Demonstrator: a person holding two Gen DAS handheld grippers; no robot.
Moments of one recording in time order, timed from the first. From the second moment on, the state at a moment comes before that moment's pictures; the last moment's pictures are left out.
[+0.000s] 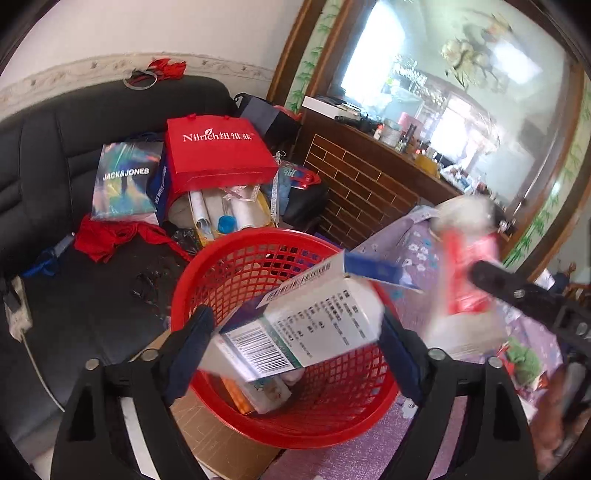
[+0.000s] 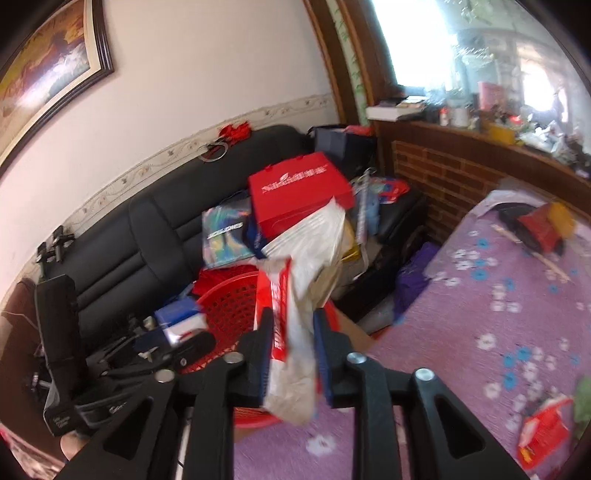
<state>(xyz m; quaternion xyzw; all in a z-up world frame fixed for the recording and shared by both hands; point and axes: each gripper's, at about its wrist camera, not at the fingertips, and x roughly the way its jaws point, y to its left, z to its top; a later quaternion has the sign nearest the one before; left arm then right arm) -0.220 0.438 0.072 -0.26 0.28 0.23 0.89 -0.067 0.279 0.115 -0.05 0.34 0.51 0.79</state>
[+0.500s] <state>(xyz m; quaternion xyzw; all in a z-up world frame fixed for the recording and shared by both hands) -0.225 0.359 0.077 -0.20 0.26 0.19 0.93 -0.083 0.169 0.101 -0.02 0.33 0.47 0.81</state>
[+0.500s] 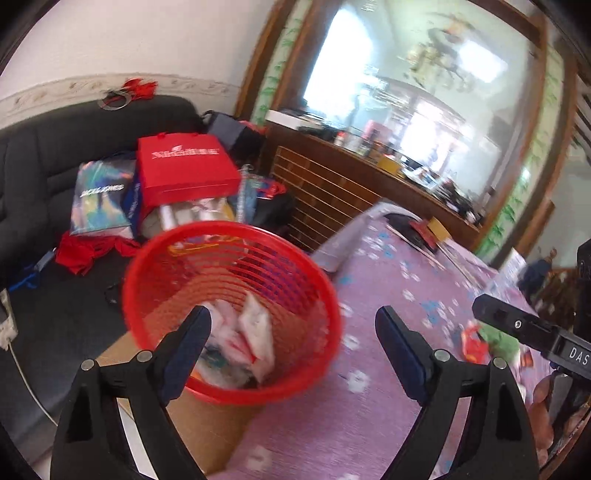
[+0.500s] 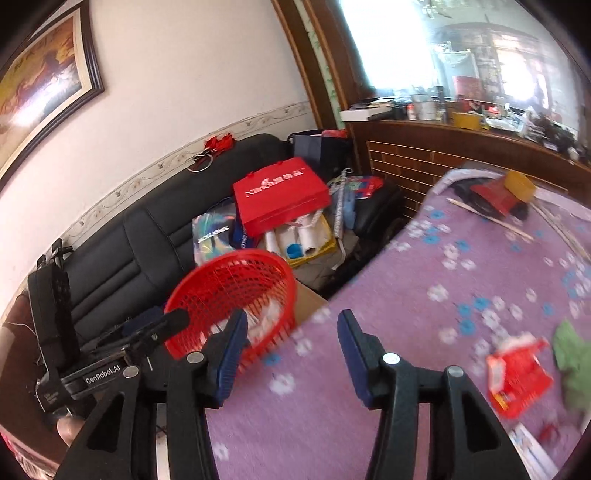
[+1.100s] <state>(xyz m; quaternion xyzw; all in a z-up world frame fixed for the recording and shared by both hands) -0.144 0.141 0.051 -0.05 0.36 -0.01 0.93 -0.011 -0.020 0.044 -0.02 0.44 0.36 0.82</state>
